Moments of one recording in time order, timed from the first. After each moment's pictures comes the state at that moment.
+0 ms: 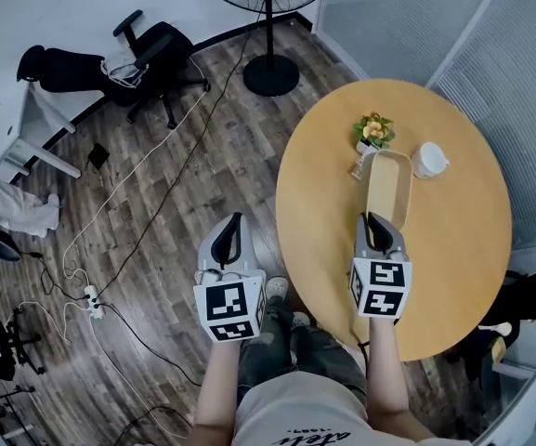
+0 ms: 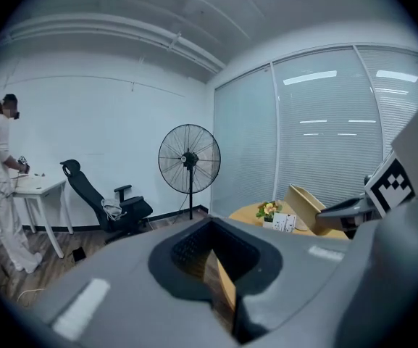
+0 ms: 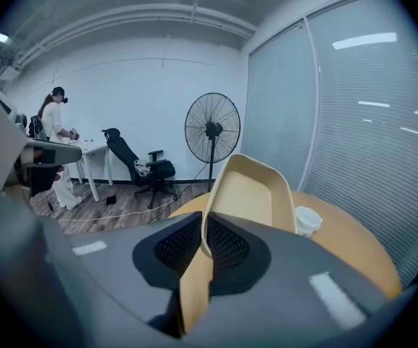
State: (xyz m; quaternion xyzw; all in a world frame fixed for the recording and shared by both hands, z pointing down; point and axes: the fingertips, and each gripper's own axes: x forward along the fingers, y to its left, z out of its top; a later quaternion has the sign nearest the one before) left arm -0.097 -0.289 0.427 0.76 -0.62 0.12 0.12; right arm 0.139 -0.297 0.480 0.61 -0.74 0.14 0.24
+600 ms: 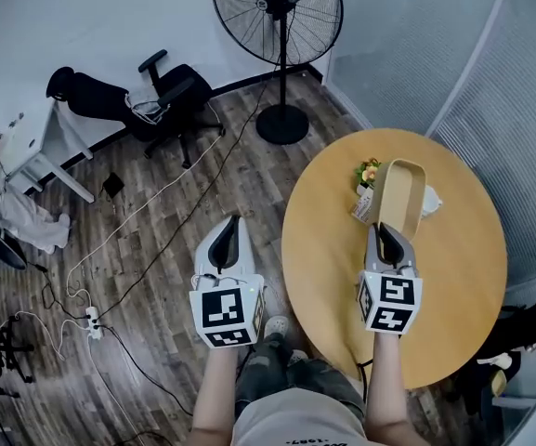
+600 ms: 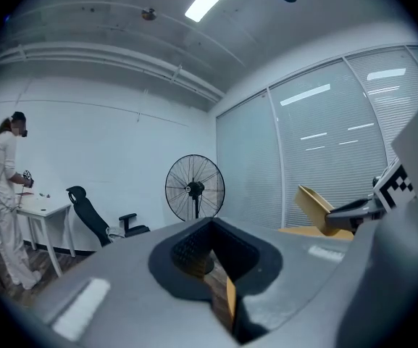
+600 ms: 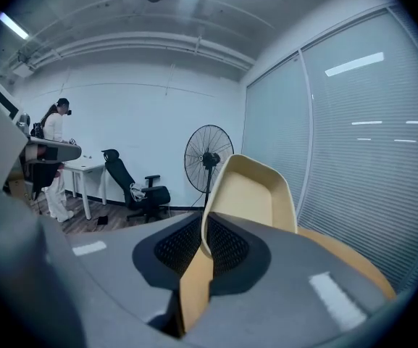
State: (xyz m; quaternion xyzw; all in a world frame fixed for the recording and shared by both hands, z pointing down) left arm -0.110 -0.294 0.333 0.76 -0.65 0.05 0.04; right arm 0.145 -0.310 0.387 0.63 -0.76 0.06 0.17
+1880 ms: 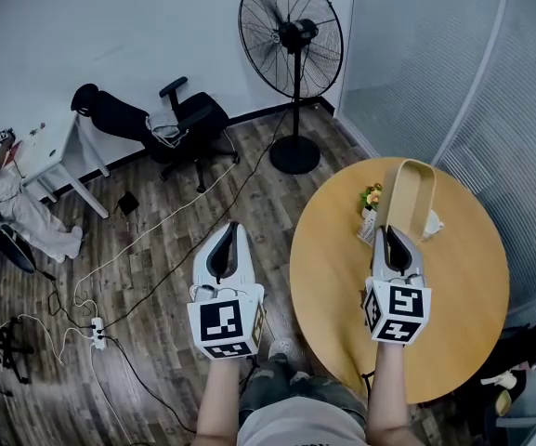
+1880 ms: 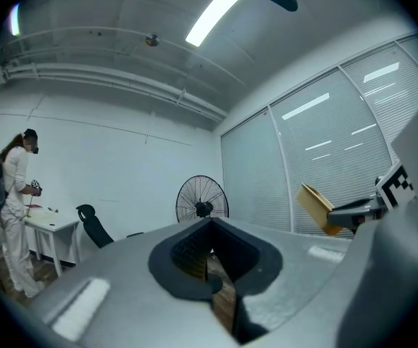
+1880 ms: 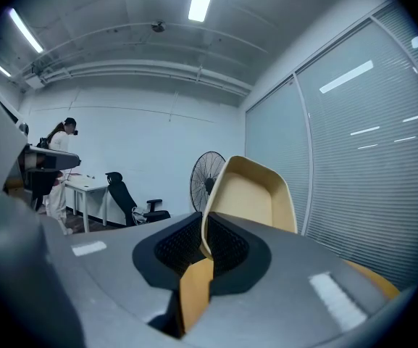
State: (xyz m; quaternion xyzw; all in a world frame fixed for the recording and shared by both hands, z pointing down) left arm -0.127 -0.260 0.263 0.74 -0.67 0.00 -0.01; right arm 0.132 -0.297 0.309 0.62 -0.78 0.01 0.09
